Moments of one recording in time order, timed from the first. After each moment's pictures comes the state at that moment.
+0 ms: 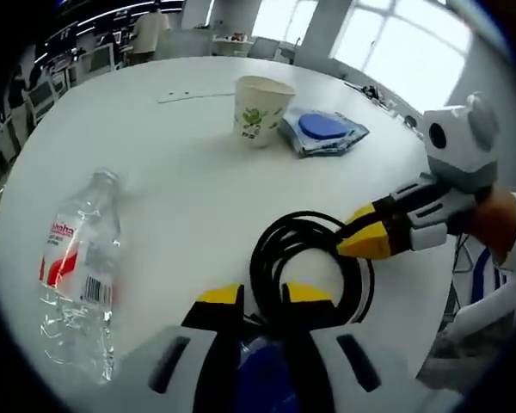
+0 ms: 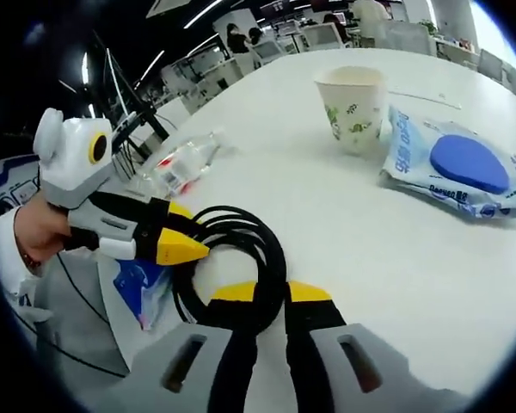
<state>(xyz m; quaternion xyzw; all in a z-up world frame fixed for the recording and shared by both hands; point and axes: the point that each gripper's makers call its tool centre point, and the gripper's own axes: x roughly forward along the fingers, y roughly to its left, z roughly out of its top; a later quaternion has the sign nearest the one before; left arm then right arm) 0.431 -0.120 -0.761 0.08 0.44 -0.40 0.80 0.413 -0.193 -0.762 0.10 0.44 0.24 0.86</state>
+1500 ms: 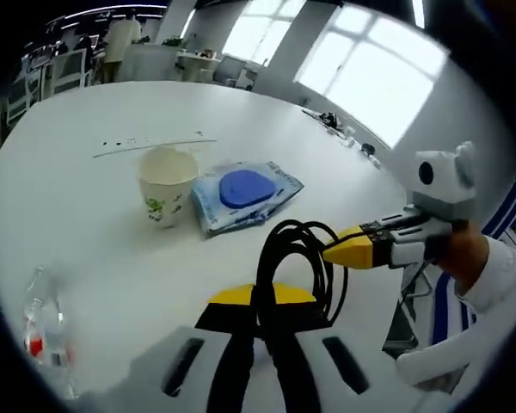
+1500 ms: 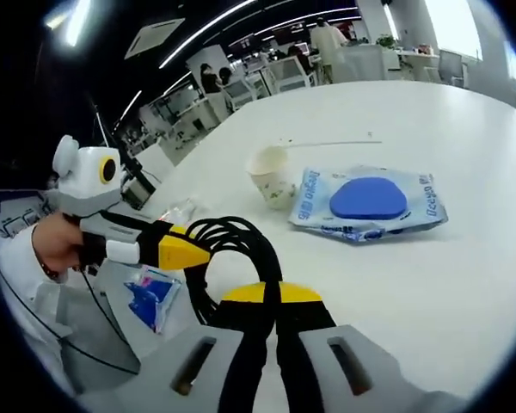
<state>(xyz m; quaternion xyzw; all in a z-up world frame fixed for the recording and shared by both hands) 0.424 -0.243 -0.670 -0.01 0.41 -0.49 0.77 0.395 -0.312 -0.666 0.13 0.38 0.16 0.90</state>
